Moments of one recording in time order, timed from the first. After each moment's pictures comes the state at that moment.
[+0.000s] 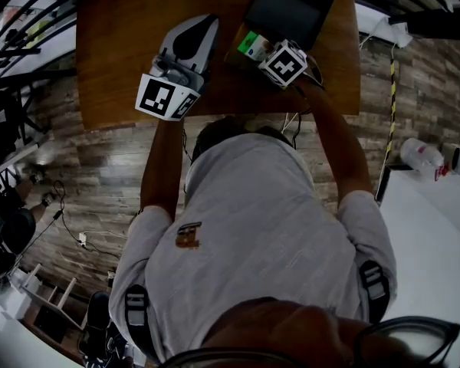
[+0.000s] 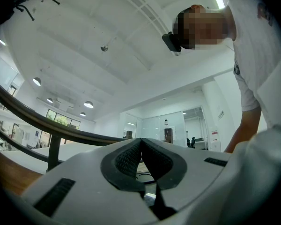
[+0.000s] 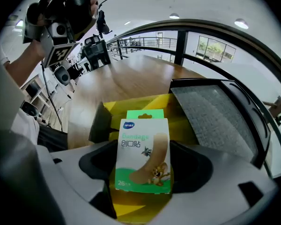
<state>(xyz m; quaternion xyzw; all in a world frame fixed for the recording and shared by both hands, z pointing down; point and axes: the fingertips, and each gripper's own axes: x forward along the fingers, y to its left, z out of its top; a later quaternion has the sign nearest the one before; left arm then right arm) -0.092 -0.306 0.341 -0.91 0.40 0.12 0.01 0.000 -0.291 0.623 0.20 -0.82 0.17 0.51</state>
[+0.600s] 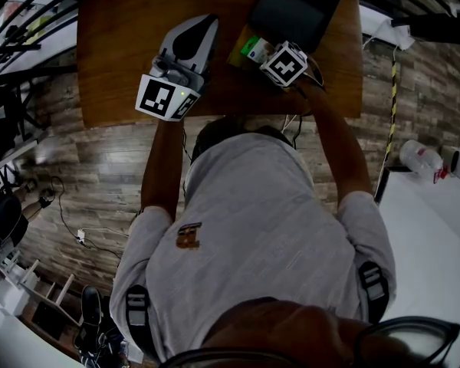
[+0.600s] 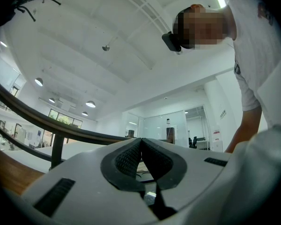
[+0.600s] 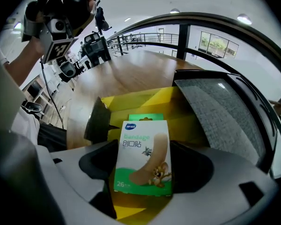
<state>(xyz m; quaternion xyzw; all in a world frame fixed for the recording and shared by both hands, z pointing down) -0.102 -0.317 0.348 -0.90 0.41 0.11 0.00 -0.002 -0.295 0.634 0.18 -0.81 0.17 0.52</state>
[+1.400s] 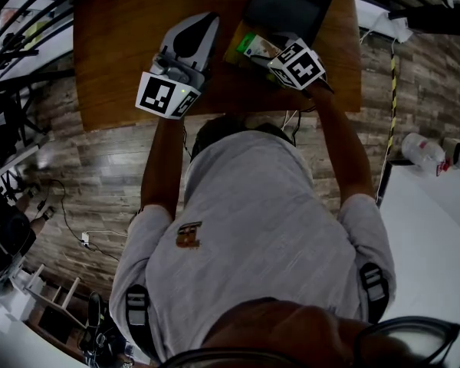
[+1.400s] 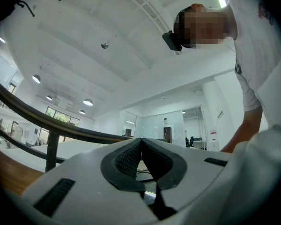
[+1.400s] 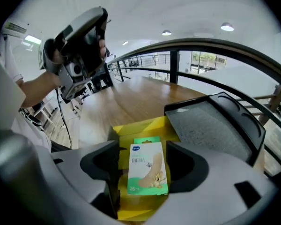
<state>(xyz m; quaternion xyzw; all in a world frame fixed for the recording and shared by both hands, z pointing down) -0.089 -0.316 0.352 -0.91 0.40 0.11 0.00 -0.005 -0.300 0.578 0.21 -0.87 0.18 0.41</state>
